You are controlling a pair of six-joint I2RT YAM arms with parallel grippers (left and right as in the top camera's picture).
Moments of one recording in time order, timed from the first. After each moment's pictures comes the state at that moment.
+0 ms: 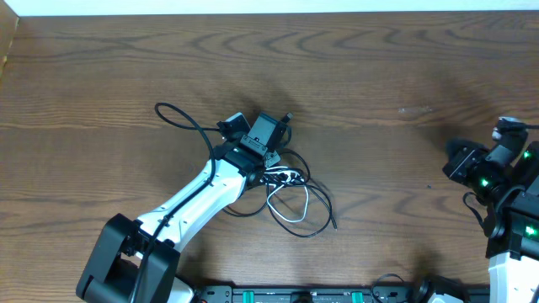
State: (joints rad) left arm -0.57 1.59 0.94 -0.51 -0.24 -1.06; right arm -0.36 0.87 0.77 -0.57 -0.45 0.35
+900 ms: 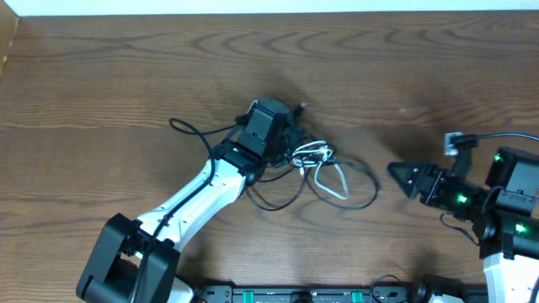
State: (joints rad) left arm -0.56 1.59 0.94 -0.10 0.17 -1.45; right arm -0.22 0.87 0.77 -0.84 -0.84 0.27
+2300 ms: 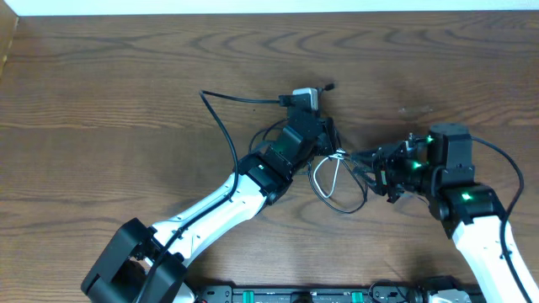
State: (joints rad) left arm -0.75 1.59 0.94 0.13 -0.07 -0.80; right arm 0.13 1.08 0.71 -0.47 -0.69 1.40
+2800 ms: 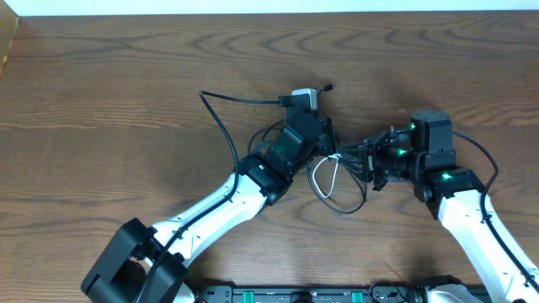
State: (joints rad) left arm -0.75 1.59 0.94 0.13 -0.08 -0.80; right arm 0.17 1.26 0.71 -0.26 -0.79 1.50
